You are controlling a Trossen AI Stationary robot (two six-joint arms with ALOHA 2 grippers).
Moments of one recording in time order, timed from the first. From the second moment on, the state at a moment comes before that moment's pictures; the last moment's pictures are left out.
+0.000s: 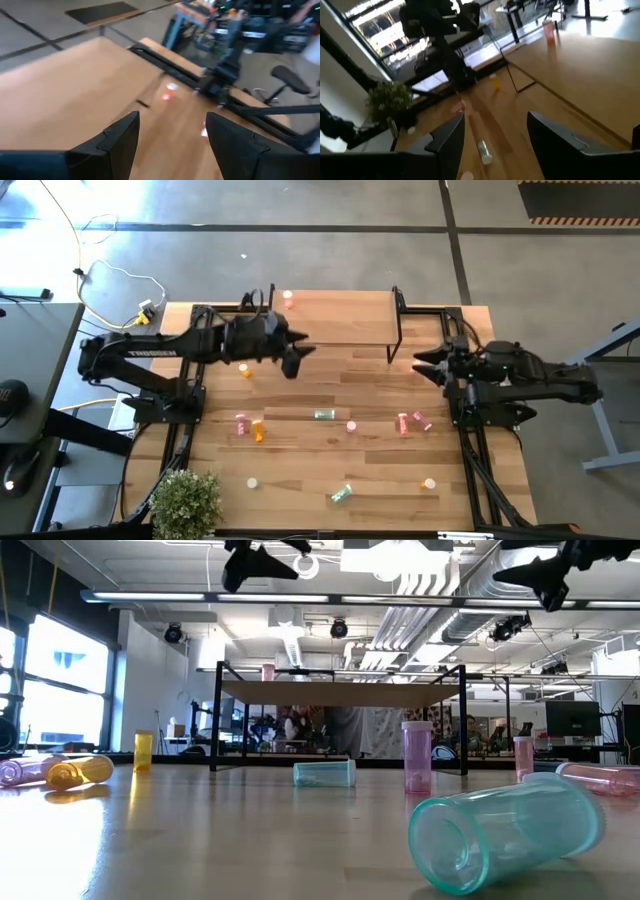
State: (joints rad) left arm 0.21 1.25 1.08 -0.18 -0.22 -0.43; right arm -0.02 0.37 0.59 -0.40 0.15 0.44
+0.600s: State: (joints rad) left arm -0.15 1.25 1.04 -0.18 -0.36 -0.55; right arm -0.02 0.73 0.65 -0.38 -0.08 0.24
